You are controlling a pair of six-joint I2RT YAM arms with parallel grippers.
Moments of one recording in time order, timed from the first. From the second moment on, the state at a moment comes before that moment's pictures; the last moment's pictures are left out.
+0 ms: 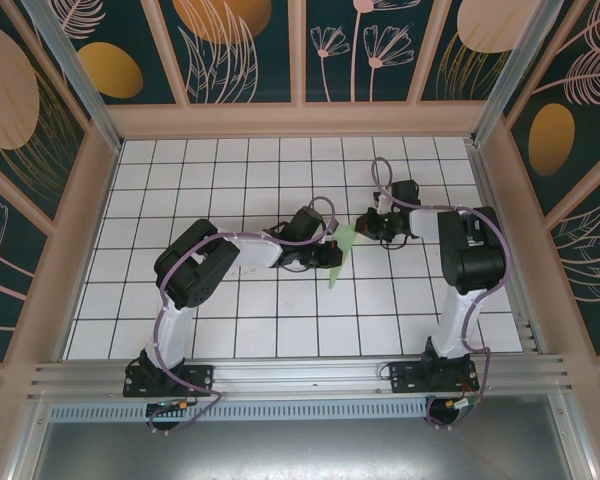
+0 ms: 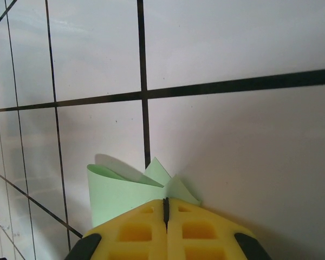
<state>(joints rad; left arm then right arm) -0.79 2.11 1.19 0.11 0.47 -0.71 0.15 1.93 1.01 -0.10 -0.60 0.43</state>
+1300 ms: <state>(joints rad) -0.66 1.52 0.90 0.00 0.20 -0.67 0.61 1.52 0.81 -0.20 -0.02 0.76</state>
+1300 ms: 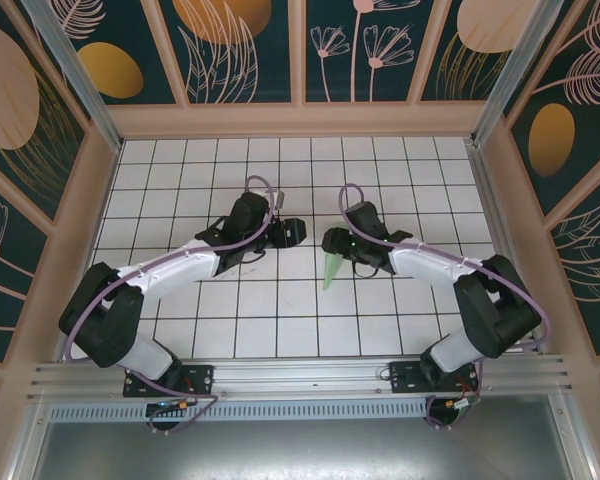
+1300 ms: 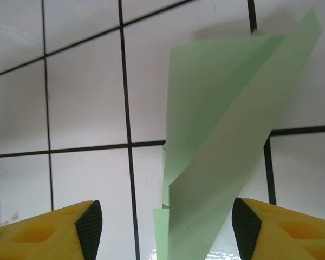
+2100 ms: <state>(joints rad) -0.66 1.19 0.82 -0.11 -0.11 -0.65 0.77 1.41 0.97 -0.24 -0.05 0.75</state>
